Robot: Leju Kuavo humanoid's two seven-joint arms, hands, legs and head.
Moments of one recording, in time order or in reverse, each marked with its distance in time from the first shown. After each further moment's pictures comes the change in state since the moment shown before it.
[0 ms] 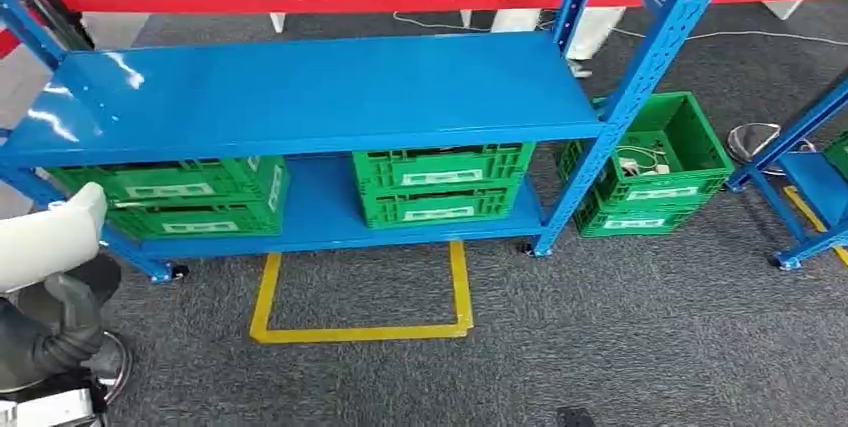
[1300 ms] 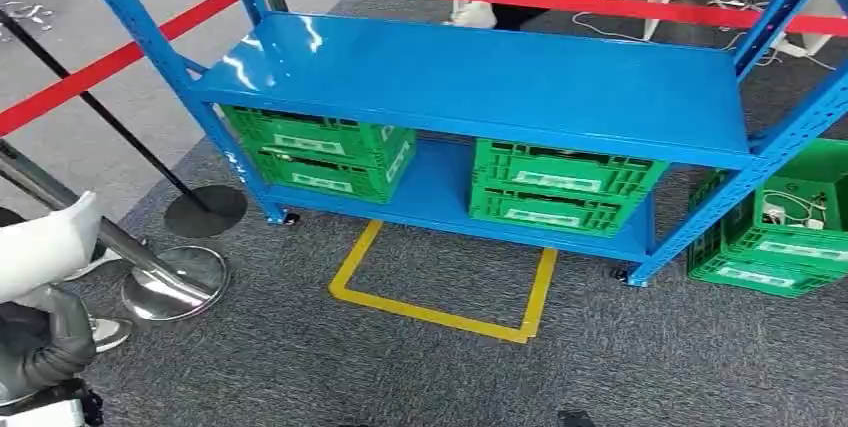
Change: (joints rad) left arm 0.026 -0.009 0.014 -0.013 -0.002 0.011 0.000; right arm 0.010 0.003 0.010 0.000 0.008 0.006 0.006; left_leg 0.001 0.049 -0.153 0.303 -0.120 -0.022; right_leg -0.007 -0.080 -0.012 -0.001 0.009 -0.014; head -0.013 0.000
